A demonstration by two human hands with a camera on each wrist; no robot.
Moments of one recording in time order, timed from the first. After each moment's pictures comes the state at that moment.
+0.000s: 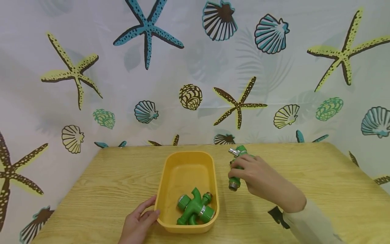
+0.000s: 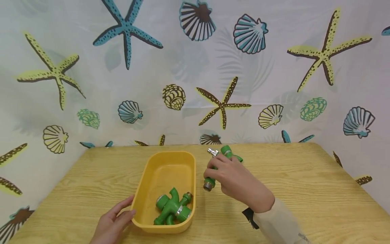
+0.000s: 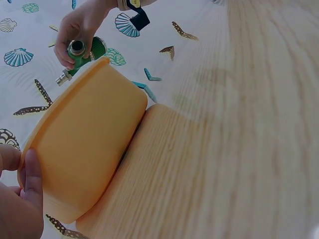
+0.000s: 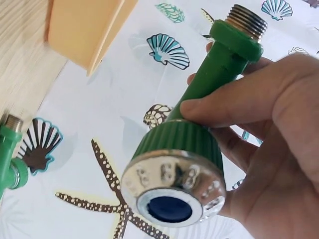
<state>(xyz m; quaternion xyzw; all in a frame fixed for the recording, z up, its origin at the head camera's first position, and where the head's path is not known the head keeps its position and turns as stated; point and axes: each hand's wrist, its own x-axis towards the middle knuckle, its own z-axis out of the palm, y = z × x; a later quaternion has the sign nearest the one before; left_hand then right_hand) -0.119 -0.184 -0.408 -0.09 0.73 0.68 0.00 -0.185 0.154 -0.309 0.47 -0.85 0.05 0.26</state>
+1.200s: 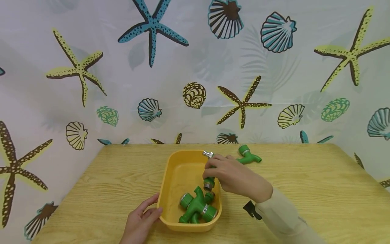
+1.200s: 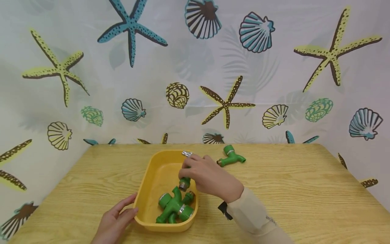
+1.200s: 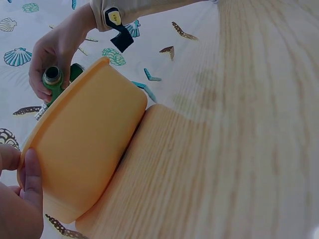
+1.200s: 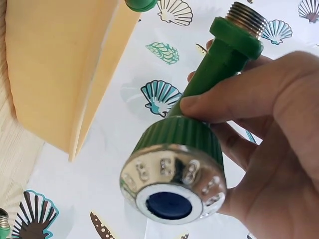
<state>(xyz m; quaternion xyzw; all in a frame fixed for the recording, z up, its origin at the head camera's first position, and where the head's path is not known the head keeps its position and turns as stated) -0.117 -0.184 -0.406 -0.08 0.72 0.69 0.00 -0.204 0.093 -0.310 0.51 -0.84 0.05 0.17</state>
